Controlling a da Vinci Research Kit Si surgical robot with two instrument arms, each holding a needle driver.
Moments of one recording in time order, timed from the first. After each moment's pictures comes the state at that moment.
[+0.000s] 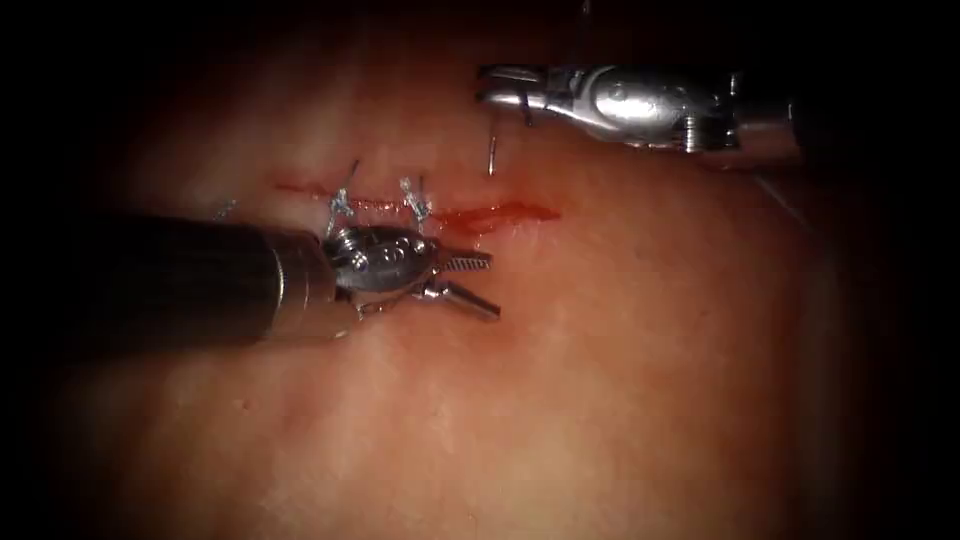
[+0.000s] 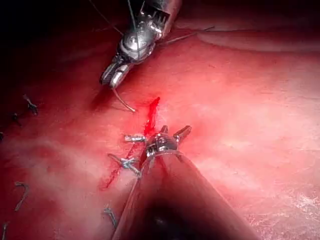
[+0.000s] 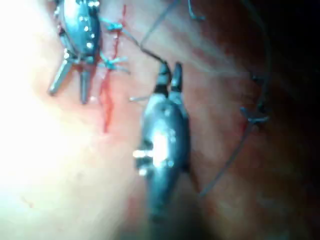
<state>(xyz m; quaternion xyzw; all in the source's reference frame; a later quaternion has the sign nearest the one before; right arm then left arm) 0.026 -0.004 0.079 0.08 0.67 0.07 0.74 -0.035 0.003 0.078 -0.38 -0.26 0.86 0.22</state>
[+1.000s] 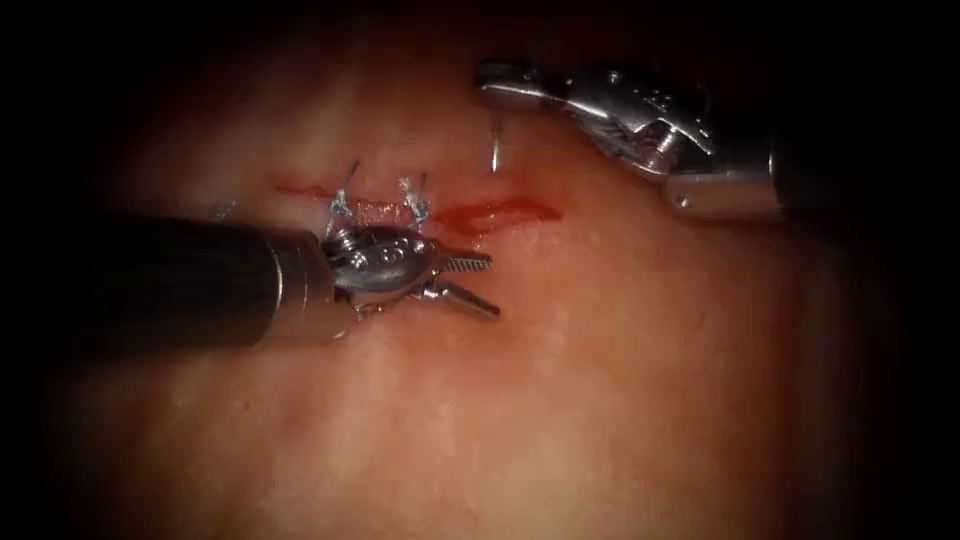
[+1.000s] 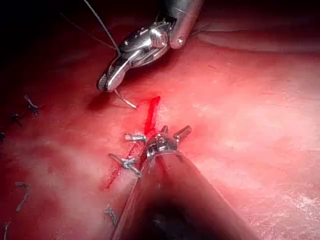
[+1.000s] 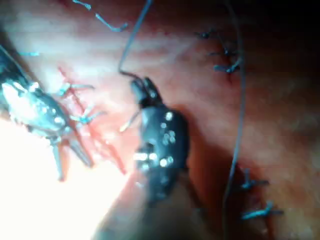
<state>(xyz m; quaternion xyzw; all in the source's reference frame) 0.026 -0.006 0.080 0.27 0.62 0.24 0.70 -0.035 0.003 0.078 -0.38 -0.26 0.86 0.22</state>
